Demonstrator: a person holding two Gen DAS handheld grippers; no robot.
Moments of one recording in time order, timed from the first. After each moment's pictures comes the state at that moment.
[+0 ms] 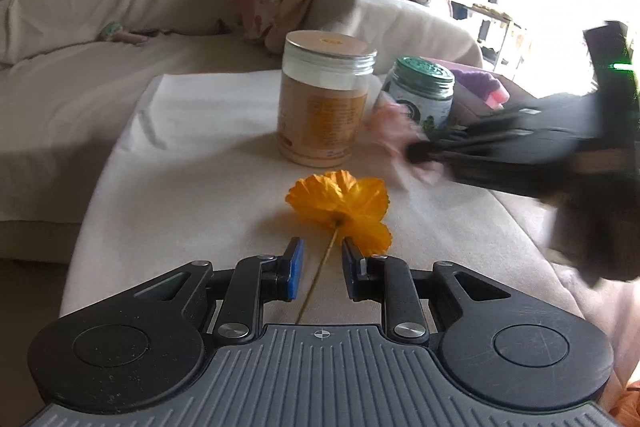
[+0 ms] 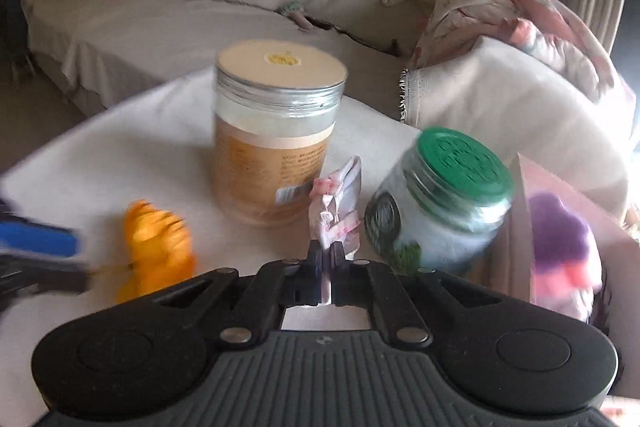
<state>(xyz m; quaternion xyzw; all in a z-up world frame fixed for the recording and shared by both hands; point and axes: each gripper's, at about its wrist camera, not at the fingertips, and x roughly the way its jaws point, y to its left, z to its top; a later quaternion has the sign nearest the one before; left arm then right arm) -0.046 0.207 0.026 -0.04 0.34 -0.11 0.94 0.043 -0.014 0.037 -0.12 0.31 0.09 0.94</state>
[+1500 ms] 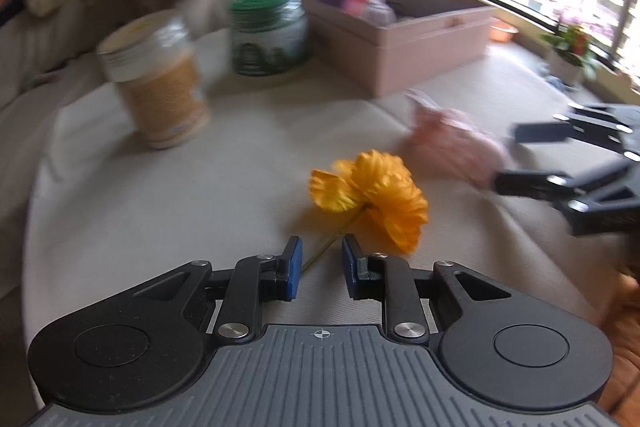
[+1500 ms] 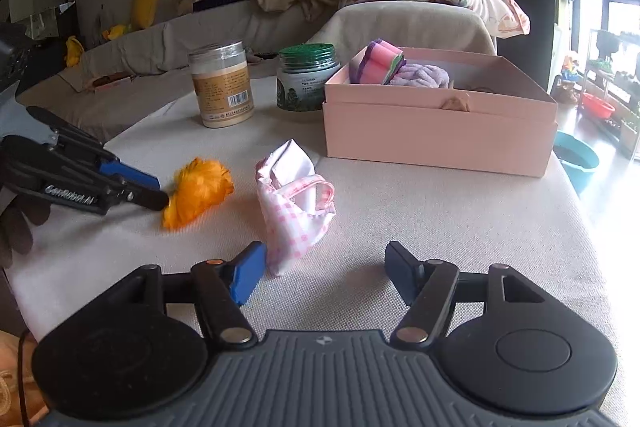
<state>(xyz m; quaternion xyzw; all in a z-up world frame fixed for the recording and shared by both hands) -0.067 0.107 0.031 0.12 0.40 -0.21 0.88 -0.141 -0.121 -0.013 0.03 0.25 0.04 0.97</state>
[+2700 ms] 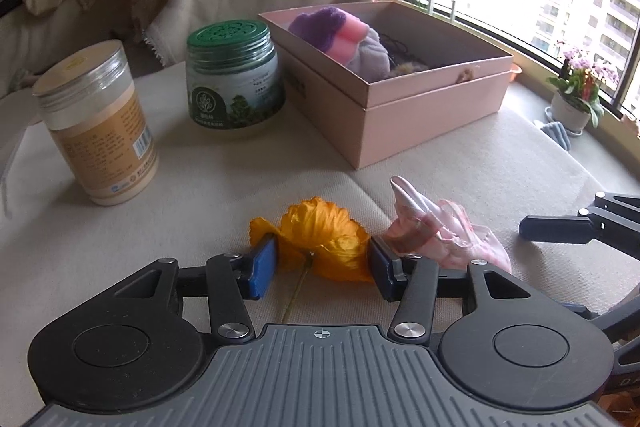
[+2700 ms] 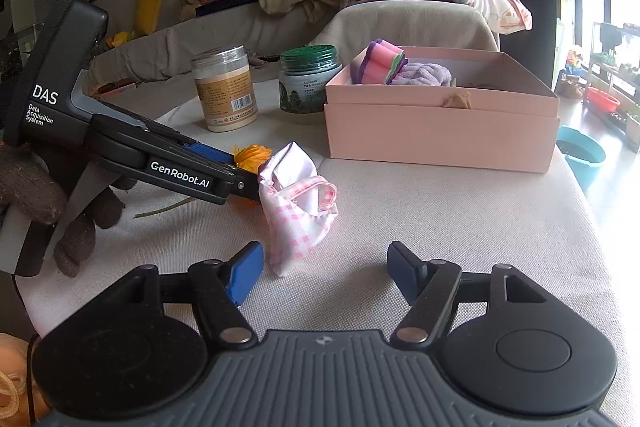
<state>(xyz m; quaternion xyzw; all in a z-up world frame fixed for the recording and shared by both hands) -0.013 0.052 0.019 0.07 0.37 -0.18 0.91 -0.142 -0.123 -0.014 0.04 0.25 0.05 0.97</state>
